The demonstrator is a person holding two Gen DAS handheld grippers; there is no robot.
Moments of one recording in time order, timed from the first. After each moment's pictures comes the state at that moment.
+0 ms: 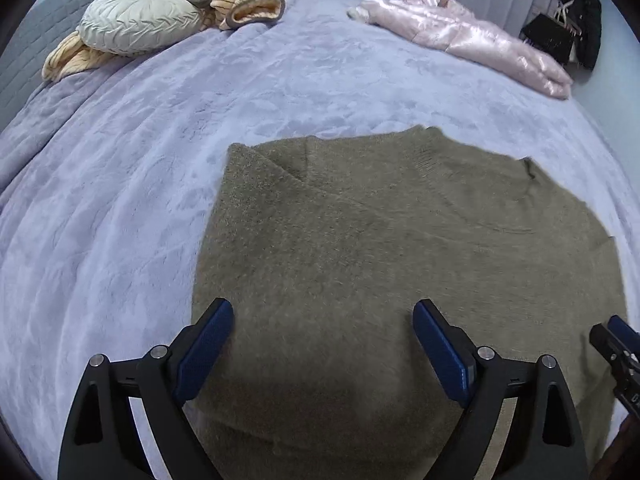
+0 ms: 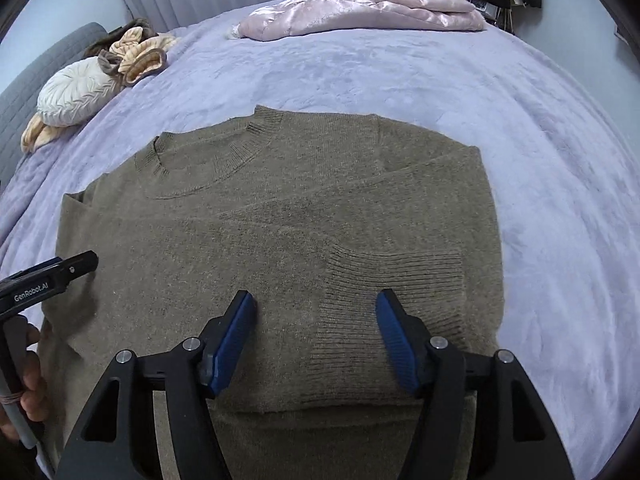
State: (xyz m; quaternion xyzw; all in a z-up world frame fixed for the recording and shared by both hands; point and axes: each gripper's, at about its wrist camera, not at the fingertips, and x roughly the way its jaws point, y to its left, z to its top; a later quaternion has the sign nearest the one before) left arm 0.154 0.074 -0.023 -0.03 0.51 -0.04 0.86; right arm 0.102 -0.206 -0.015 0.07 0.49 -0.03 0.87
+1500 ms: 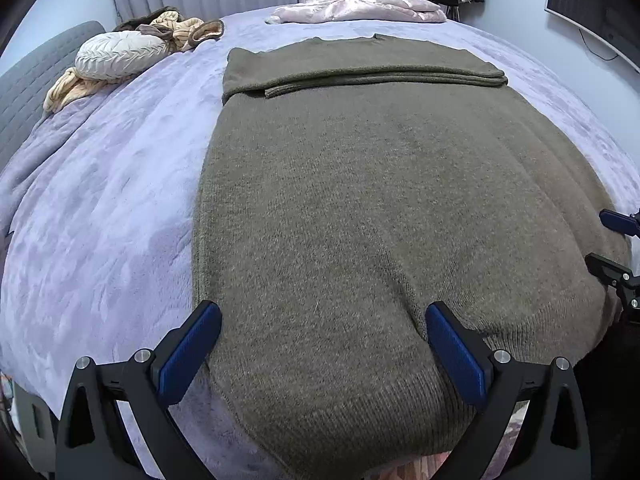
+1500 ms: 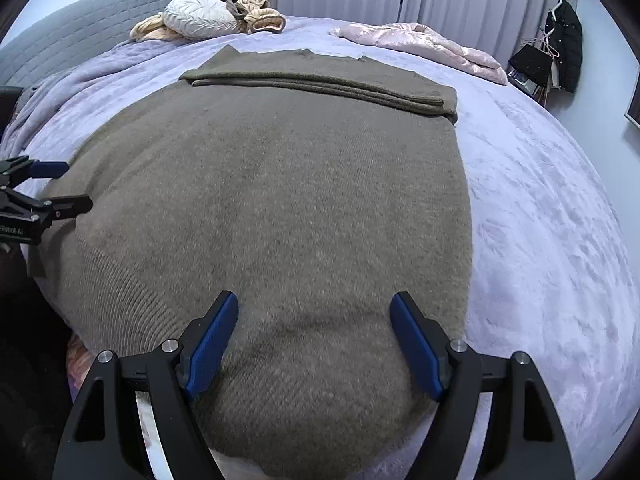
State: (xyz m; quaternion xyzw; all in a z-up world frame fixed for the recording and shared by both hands) left arm -0.160 0.121 -0.045 0.10 0.47 -0.14 0.86; right arm -0.216 -0.152 -0.034 -0.08 0.44 0.06 0.89
